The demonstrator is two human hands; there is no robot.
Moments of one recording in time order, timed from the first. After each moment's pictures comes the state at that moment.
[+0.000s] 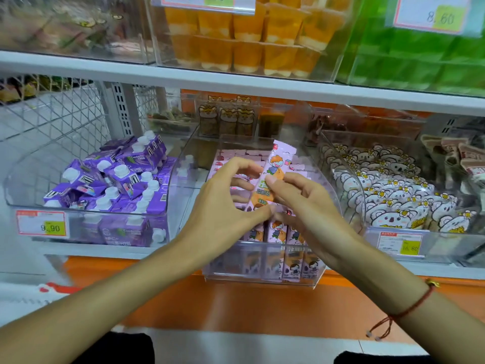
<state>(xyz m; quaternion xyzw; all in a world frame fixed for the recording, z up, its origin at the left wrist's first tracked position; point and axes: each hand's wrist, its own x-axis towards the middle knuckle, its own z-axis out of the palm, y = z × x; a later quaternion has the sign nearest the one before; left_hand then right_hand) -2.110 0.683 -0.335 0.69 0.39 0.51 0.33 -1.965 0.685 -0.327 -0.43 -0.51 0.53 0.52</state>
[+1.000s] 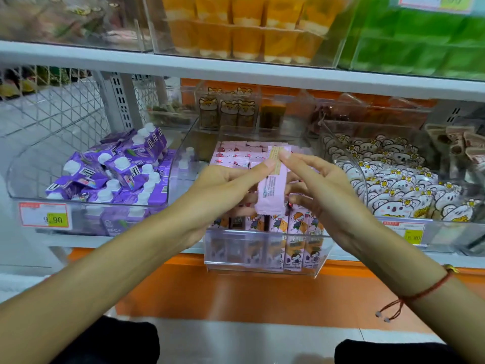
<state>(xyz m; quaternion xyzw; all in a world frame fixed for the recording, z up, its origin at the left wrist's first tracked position) -2.113 0.682 -0.314 0.58 0.45 0.41 0.55 -1.953 0.684 -0.313 -0.47 -0.49 0.50 0.54</state>
